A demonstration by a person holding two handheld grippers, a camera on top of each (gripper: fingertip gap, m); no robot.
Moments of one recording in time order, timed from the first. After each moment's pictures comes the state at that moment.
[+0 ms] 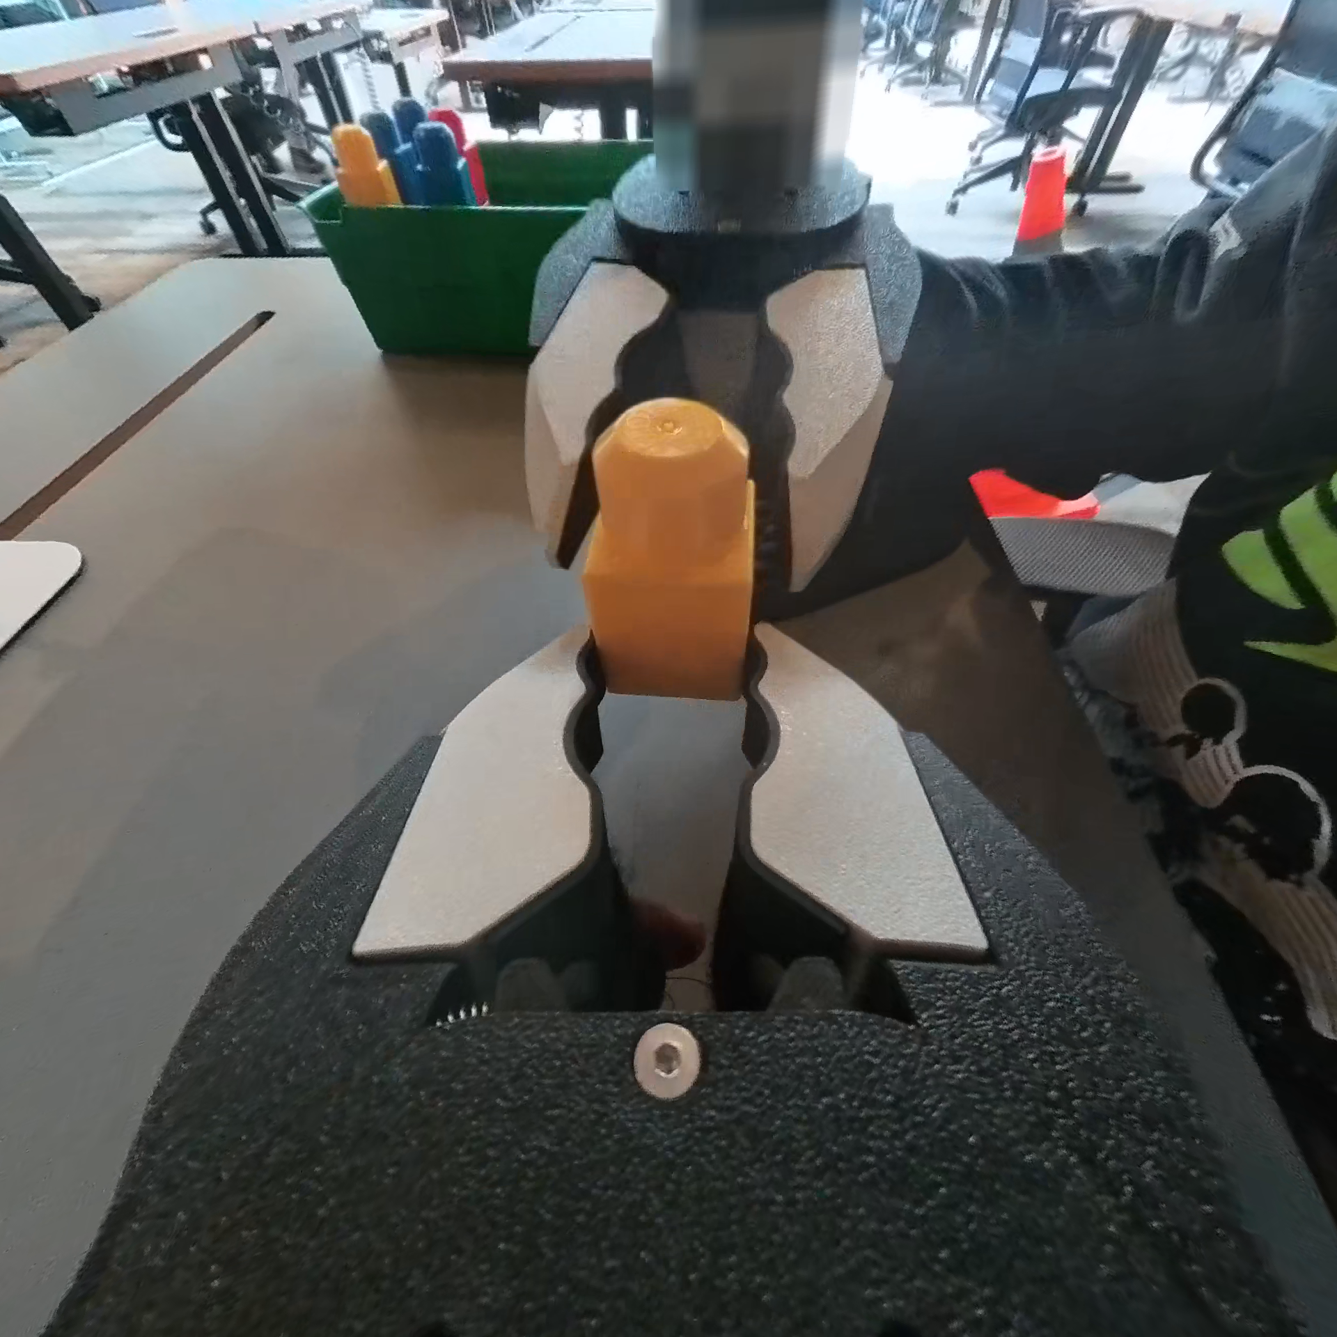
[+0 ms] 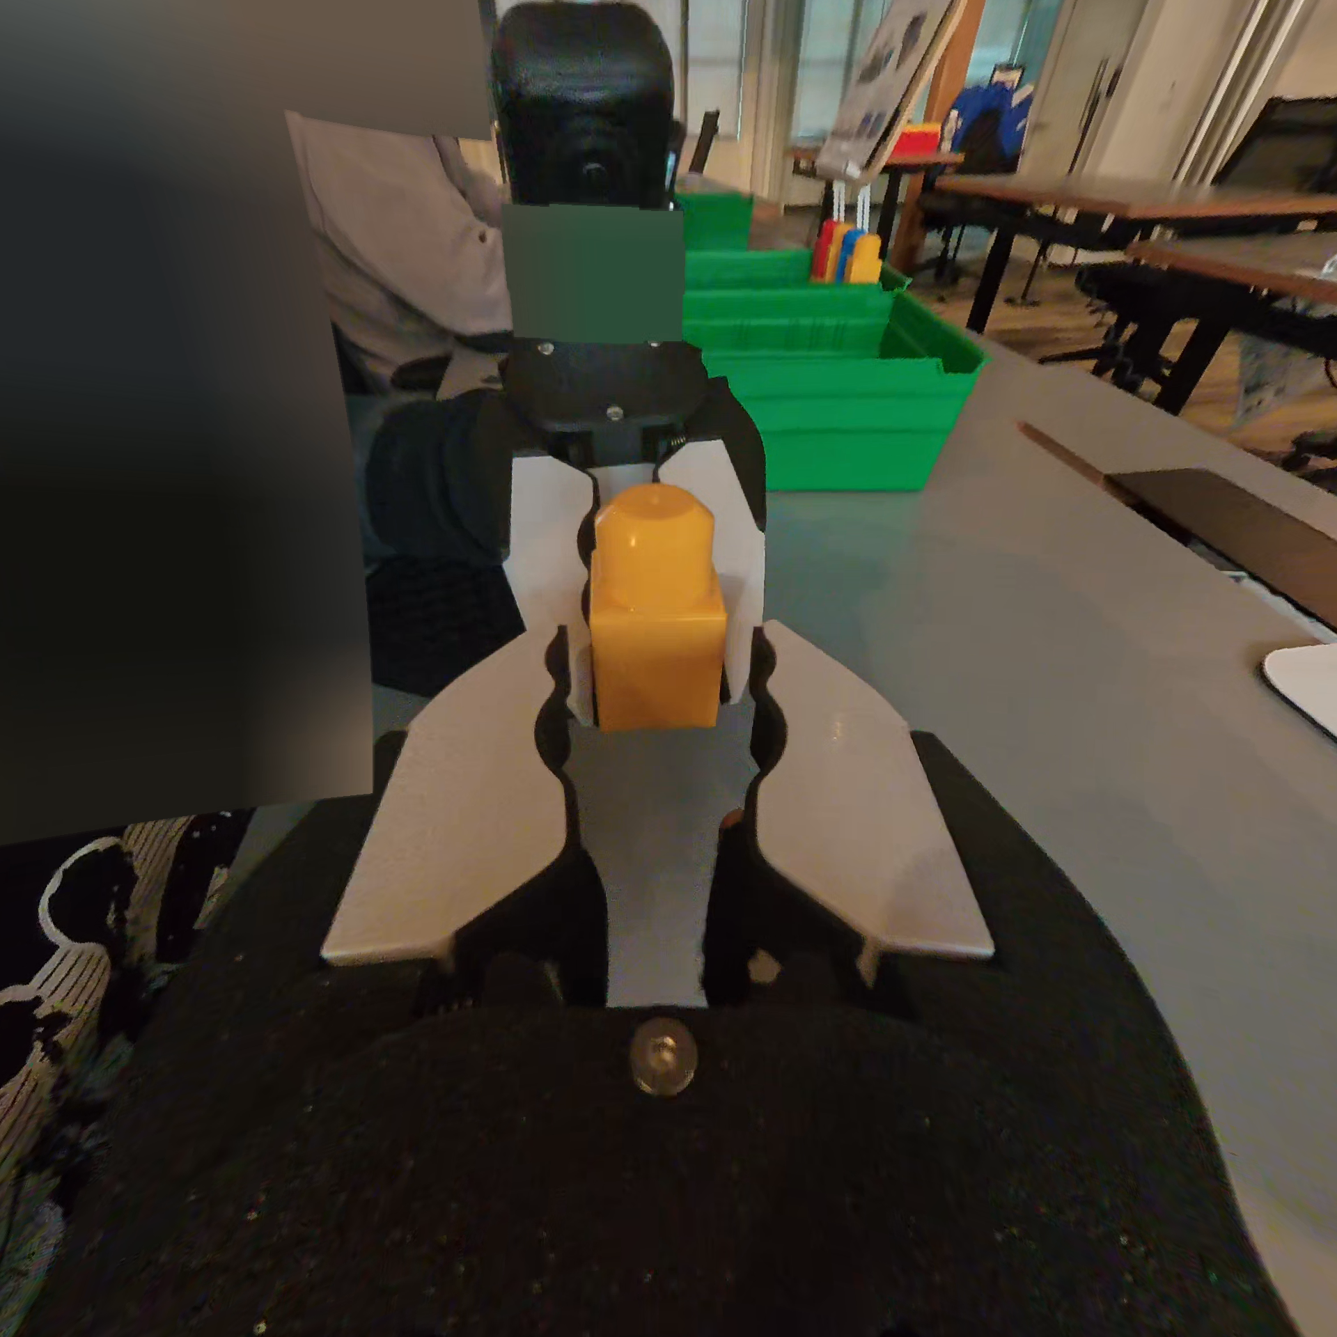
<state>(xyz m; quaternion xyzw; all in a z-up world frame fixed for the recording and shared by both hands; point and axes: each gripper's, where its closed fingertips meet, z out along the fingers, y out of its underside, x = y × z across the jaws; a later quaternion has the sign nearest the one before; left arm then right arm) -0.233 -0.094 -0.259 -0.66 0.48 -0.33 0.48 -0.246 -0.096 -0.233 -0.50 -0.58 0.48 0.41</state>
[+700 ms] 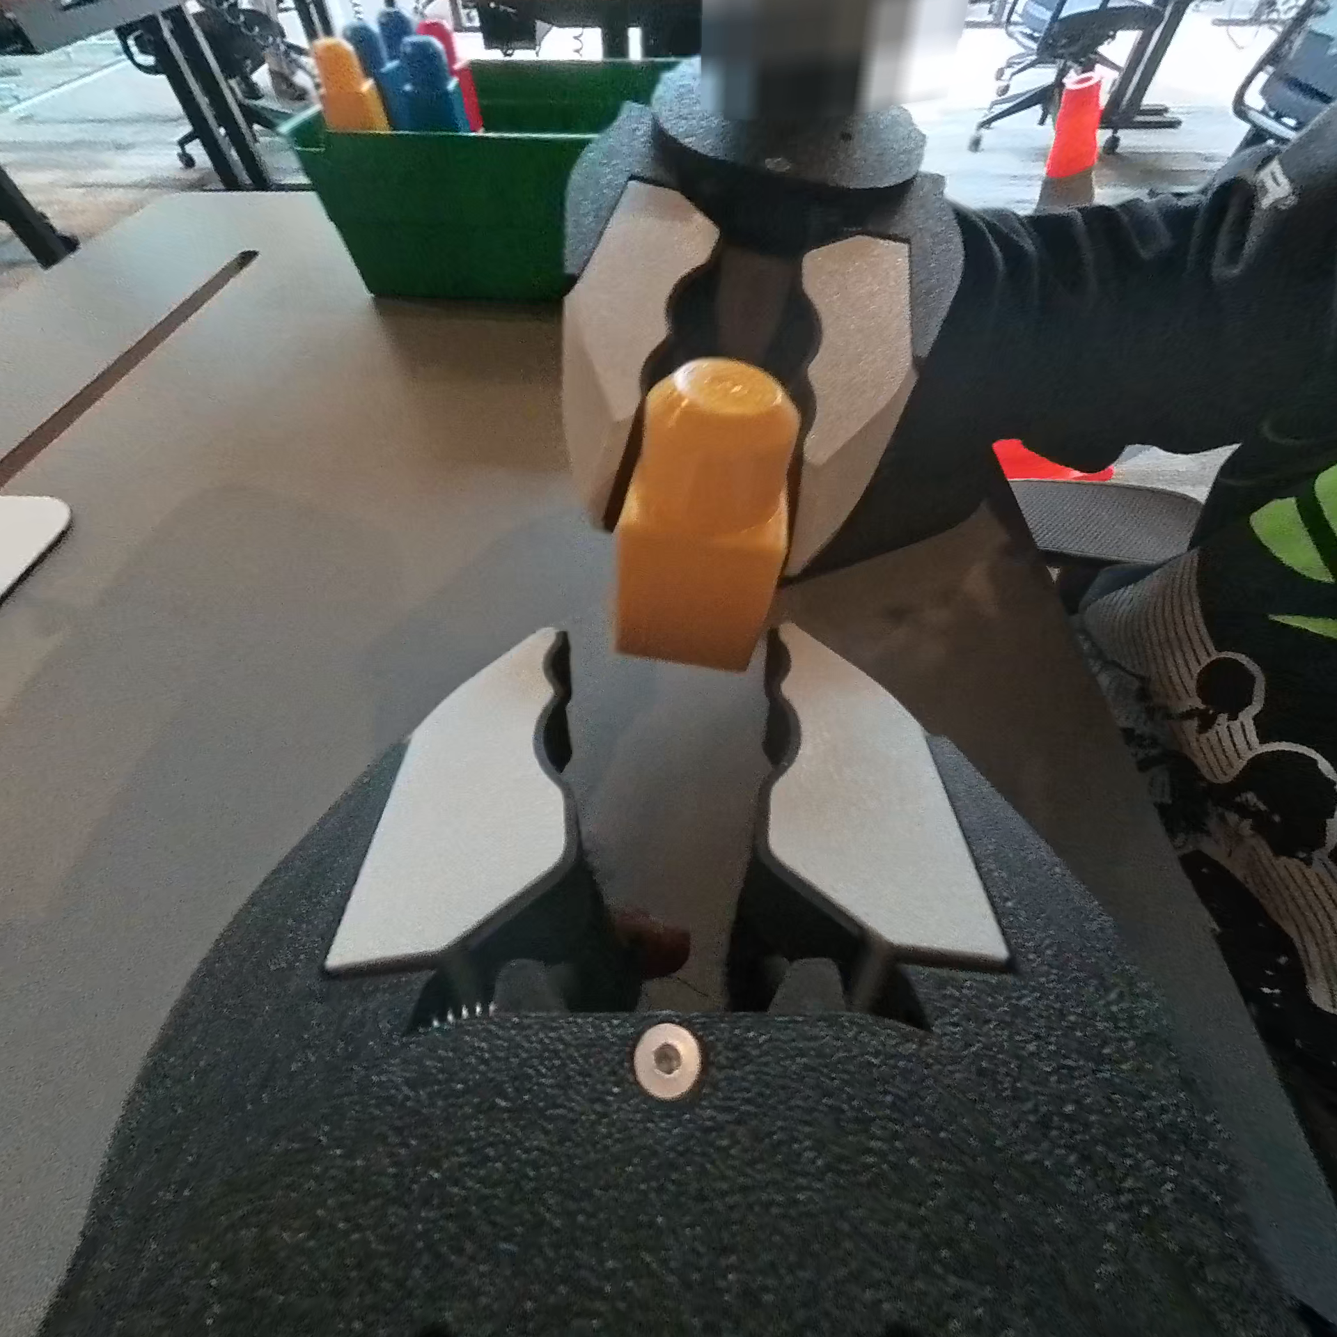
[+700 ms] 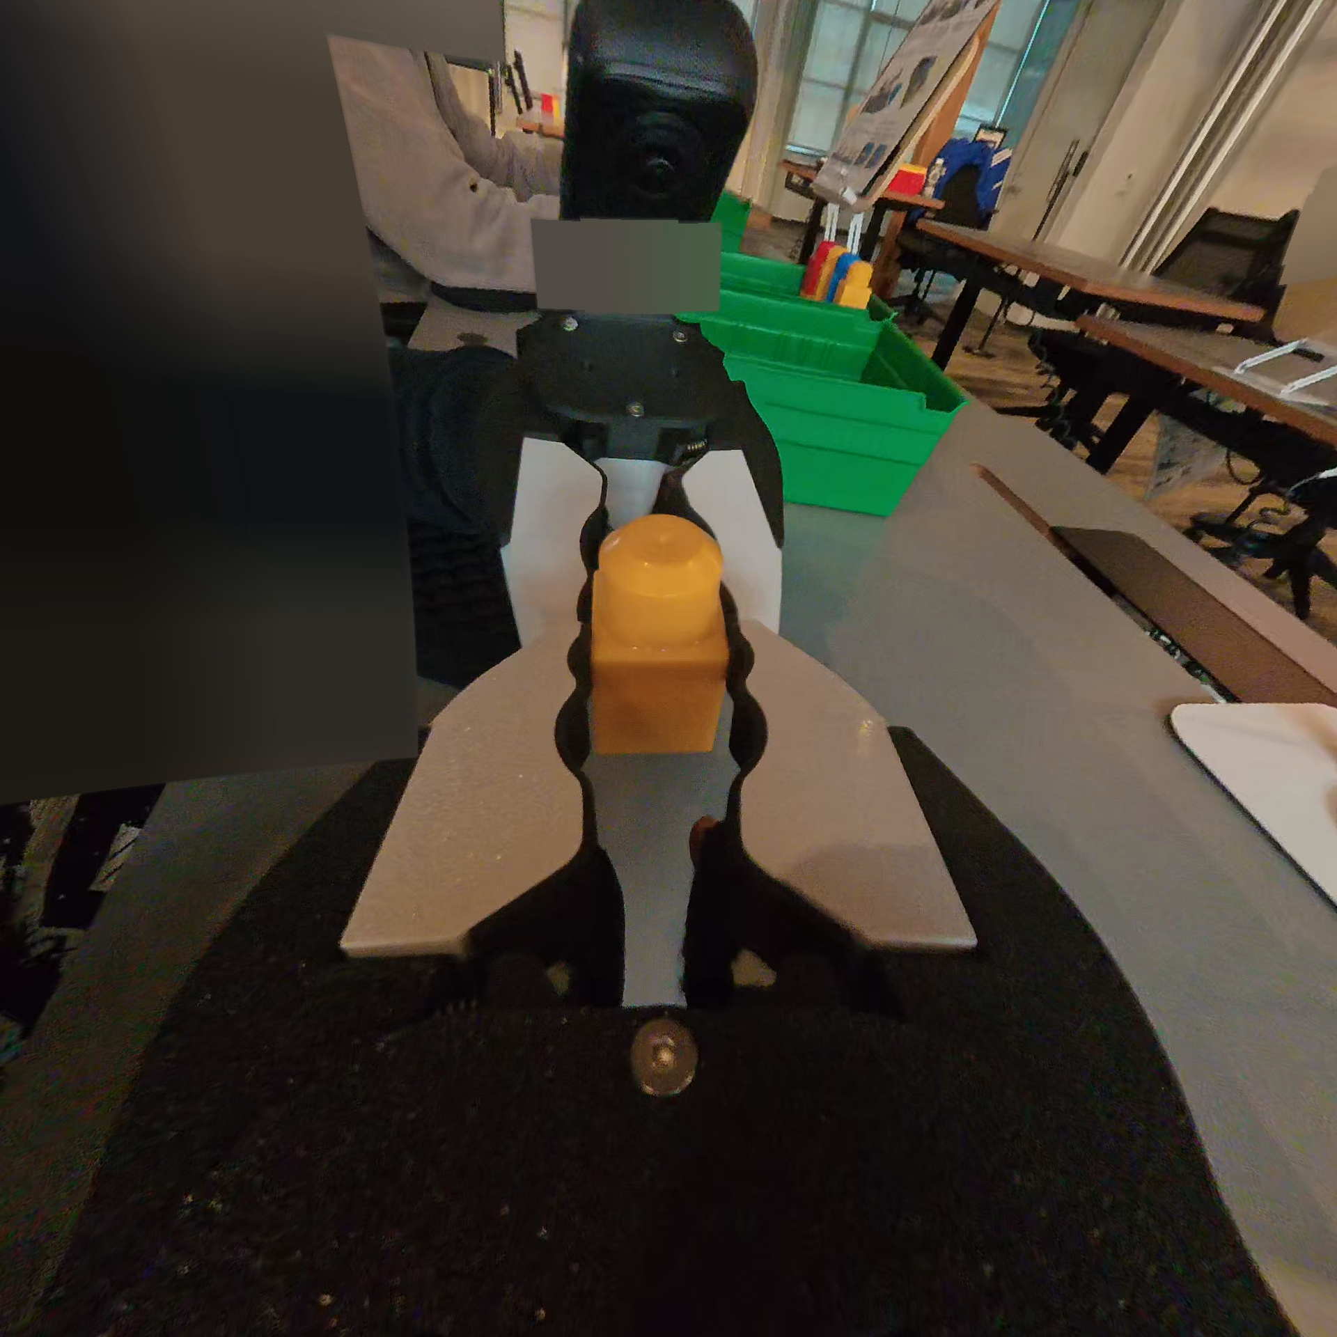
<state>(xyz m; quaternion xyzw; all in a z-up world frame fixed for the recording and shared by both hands) -0.235 -0.093 -0.270 -0.68 0.49 -0.32 0.45 -0.245 -0.098 -0.236 -0.47 -0.61 0.44 0.46</state>
